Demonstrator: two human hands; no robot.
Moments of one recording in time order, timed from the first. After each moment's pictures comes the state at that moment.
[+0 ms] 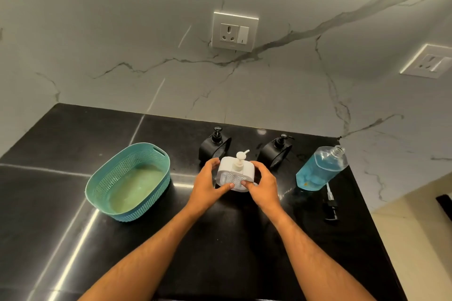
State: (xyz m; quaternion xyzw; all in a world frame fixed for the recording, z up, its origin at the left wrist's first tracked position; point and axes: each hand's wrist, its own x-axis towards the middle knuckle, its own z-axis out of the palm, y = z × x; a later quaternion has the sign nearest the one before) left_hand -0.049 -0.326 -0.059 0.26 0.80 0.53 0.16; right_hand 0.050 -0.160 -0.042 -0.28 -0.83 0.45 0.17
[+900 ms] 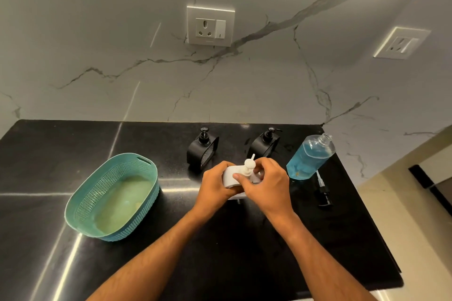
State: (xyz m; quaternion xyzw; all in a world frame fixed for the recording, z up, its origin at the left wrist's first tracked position) left_hand -0.035 -0.299 -0.031 0.36 0.74 0.55 0.15; right_hand 0.080 -0.182 0.015 -0.29 -0.87 0.27 0.30
